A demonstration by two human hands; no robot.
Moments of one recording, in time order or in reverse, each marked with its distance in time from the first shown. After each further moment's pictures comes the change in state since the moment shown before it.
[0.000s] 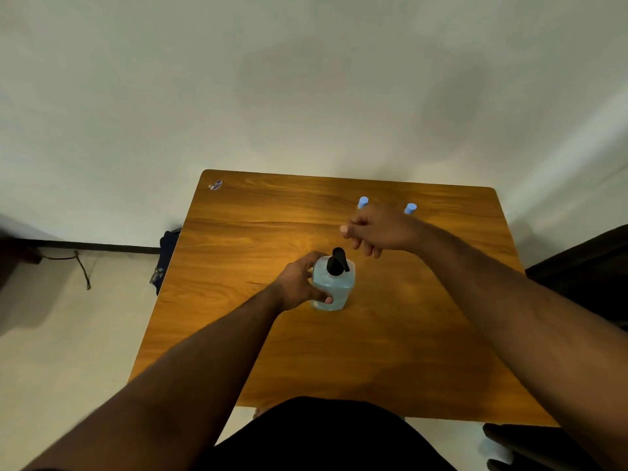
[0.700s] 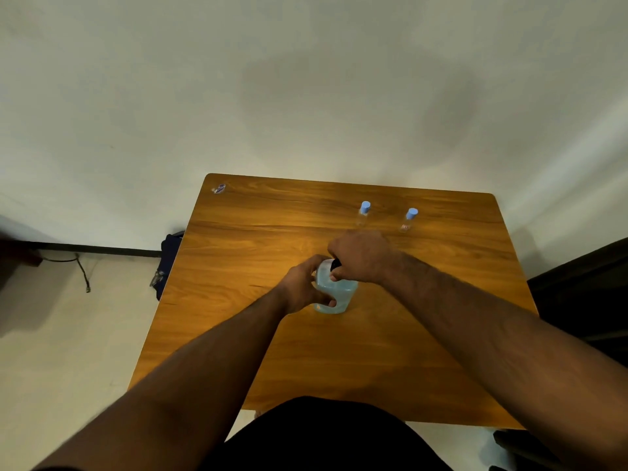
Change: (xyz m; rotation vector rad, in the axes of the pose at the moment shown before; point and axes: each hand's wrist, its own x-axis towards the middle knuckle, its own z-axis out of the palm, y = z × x) left_hand -0.002 0.001 0.002 0.070 0.018 -0.012; right_hand 0.000 -0.034 0.048 -0.822 0.026 -0.096
